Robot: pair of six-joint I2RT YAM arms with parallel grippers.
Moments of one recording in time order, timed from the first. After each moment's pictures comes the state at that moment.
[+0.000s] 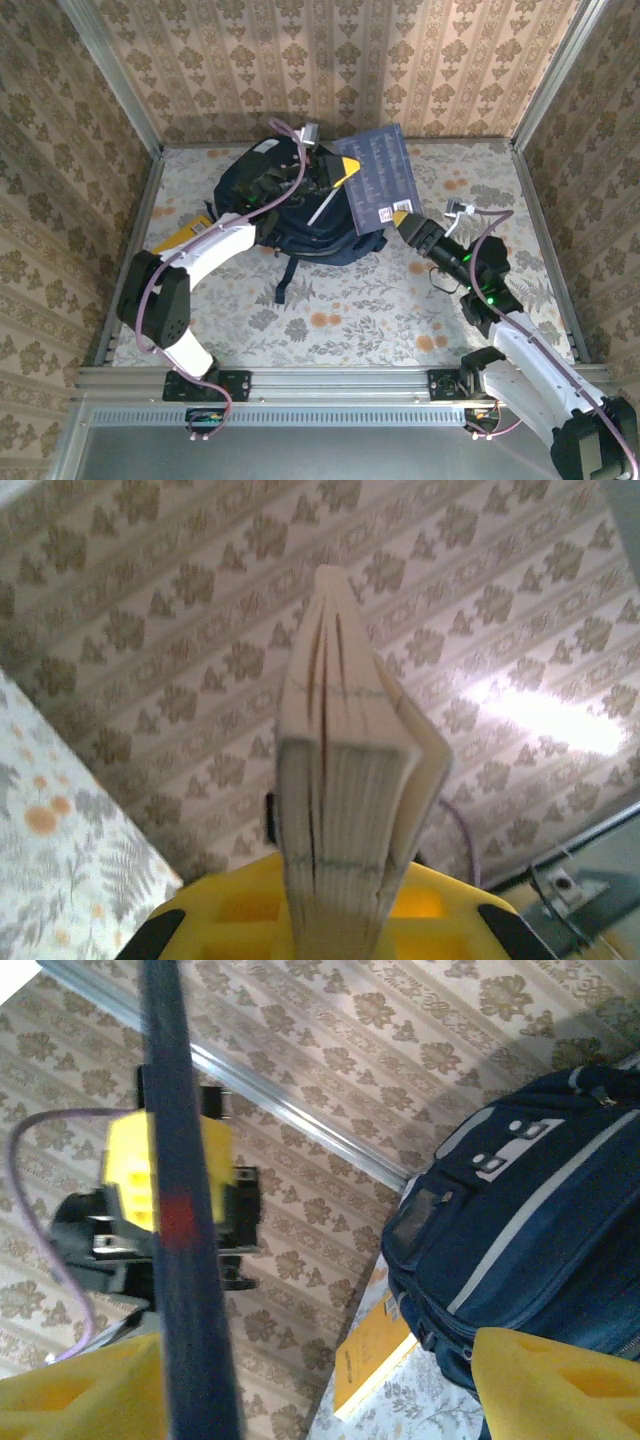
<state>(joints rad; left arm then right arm) -0.59 1.62 1.18 0.80 0.88 -1.29 0.31 0.80 0.45 0.44 -0.38 1.01</state>
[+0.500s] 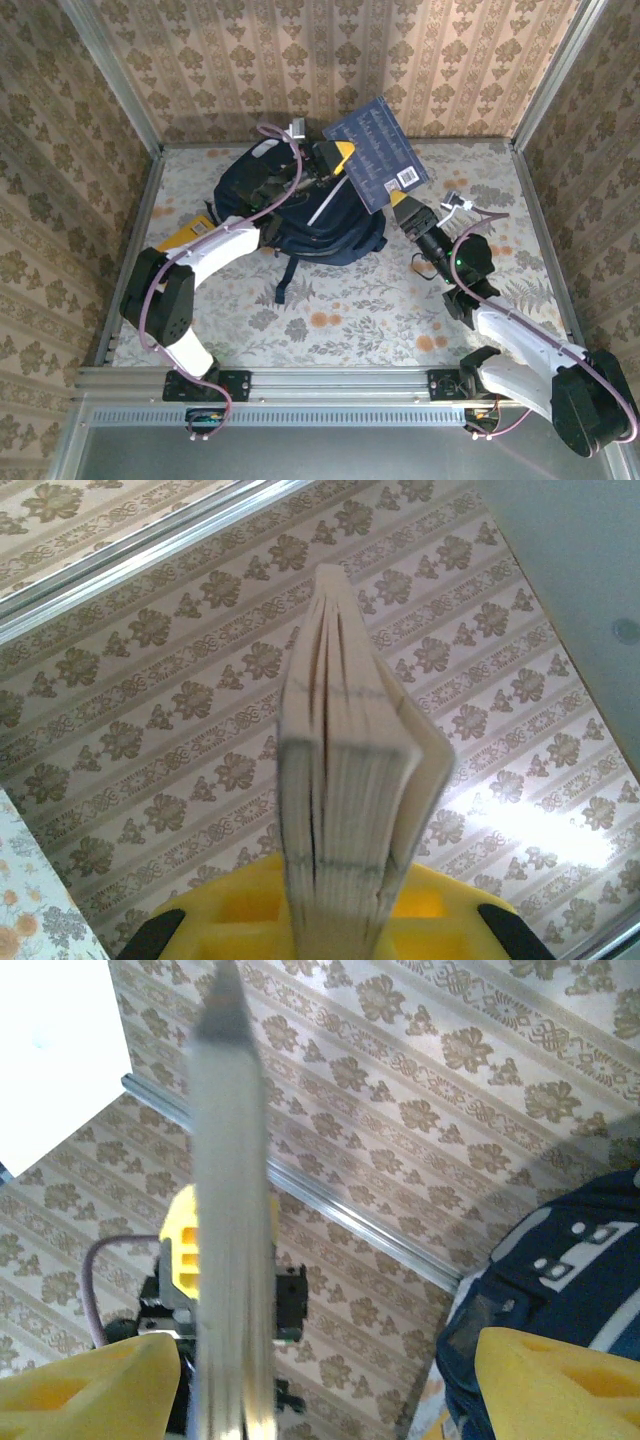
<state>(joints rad) -0.61 1.65 1.14 0.96 0.64 -1.39 0.42 1.00 0.44 0.86 -0.12 1.10</state>
